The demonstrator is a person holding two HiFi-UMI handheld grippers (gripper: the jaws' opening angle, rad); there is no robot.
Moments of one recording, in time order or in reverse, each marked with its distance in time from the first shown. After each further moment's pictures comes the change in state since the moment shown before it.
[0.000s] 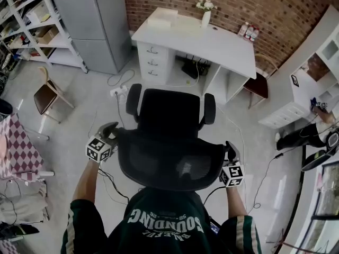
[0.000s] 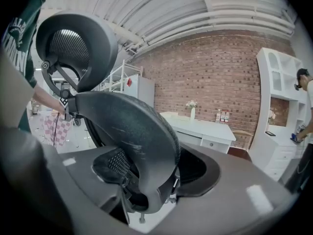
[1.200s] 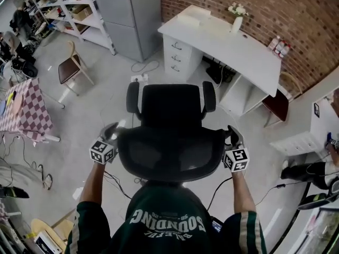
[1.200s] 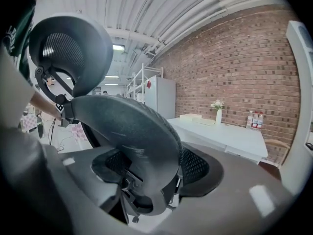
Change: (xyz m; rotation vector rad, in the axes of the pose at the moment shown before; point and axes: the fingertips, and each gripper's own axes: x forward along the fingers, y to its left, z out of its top) left arm -0.003 -0.090 -0.006 -0.174 -0.028 0.375; right arm 0.085 -0.093 0.036 -0.090 -0.020 0.354
